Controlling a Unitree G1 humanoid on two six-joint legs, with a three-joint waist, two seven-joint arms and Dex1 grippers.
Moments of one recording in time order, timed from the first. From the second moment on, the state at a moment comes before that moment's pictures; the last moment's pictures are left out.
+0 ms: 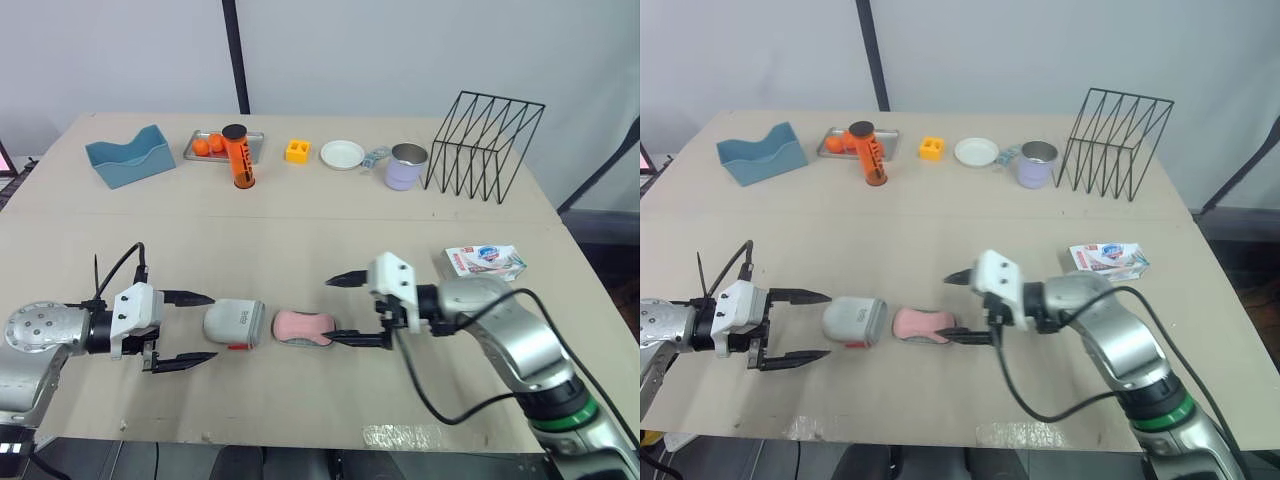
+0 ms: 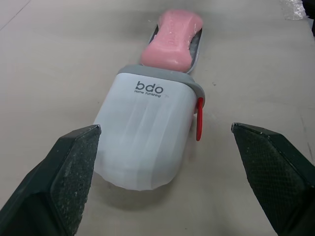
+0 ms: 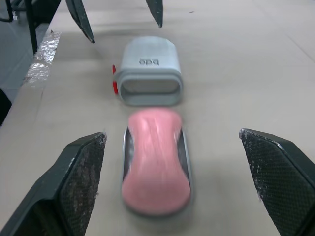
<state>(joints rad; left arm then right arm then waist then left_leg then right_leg) -0.06 0.86 0.12 -0.07 -0.41 0.00 -1.35 -0.31 -0.67 0.15 -0.32 0.37 0.35 1.12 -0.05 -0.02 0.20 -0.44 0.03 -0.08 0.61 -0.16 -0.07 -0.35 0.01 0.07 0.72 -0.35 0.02</state>
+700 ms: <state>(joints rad) -0.06 0.86 0.12 -0.06 -0.40 0.00 -1.33 0.23 -0.80 -0.53 0.14 0.55 -0.04 1.34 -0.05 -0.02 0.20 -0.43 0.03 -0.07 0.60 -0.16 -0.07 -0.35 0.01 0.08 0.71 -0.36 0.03</state>
